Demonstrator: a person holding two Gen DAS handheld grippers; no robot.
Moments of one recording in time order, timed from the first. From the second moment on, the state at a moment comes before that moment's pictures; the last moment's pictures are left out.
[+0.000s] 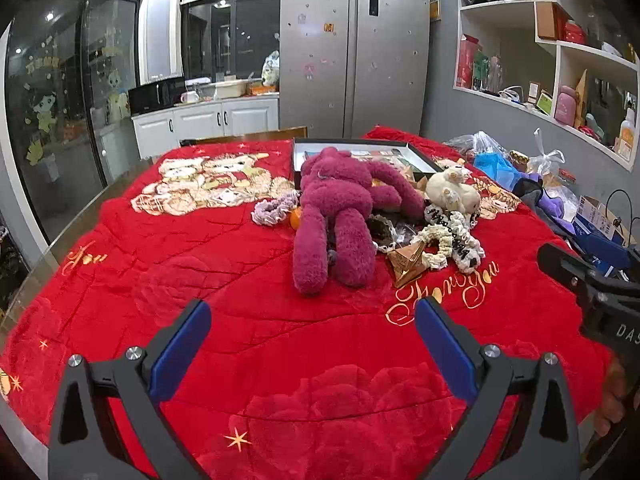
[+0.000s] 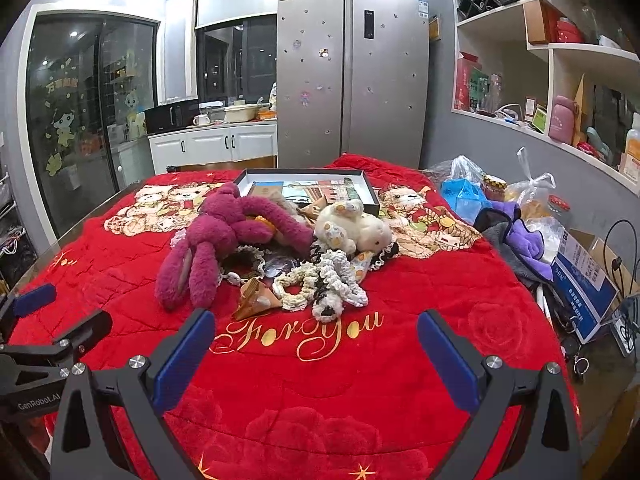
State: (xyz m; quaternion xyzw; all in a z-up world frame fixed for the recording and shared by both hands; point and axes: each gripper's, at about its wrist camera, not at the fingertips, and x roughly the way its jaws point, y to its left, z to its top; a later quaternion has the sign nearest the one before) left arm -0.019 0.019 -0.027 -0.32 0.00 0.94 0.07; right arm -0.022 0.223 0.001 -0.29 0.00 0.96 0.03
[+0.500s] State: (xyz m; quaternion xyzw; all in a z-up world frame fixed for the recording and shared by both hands) left arm -0.088 0.038 -0.028 -0.35 0.02 0.93 0.10; right arm -0.074 0.233 0.004 -0.31 0.01 0.95 0.03
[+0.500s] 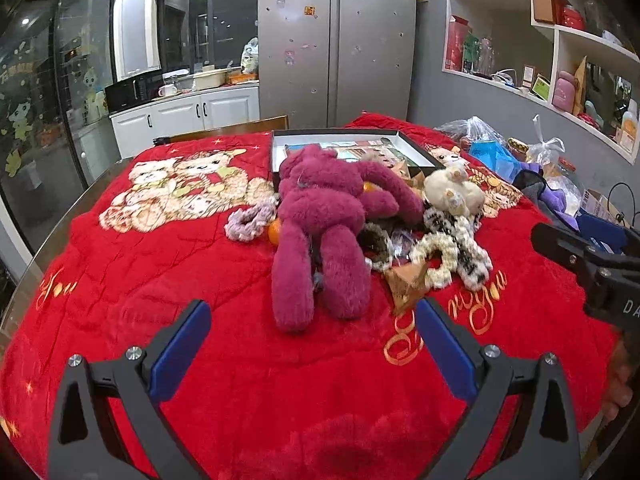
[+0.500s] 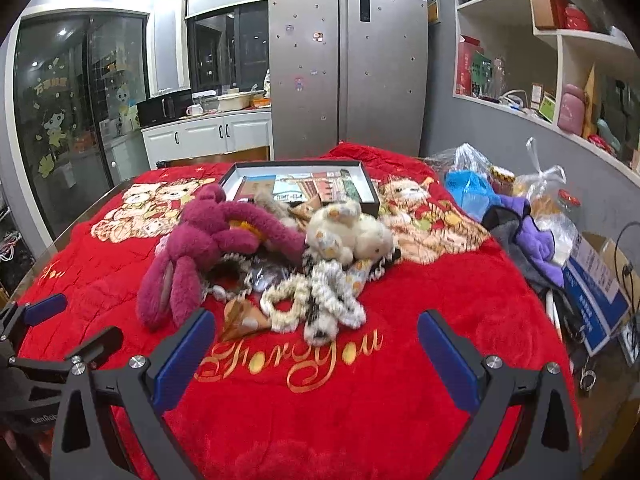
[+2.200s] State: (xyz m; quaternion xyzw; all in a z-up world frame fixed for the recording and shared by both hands) left arm -0.262 0.053 -0.112 -0.45 0.03 0.89 0.10; right arm -0.274 0.294 -0.075 -0.42 0.05 0.90 0.04
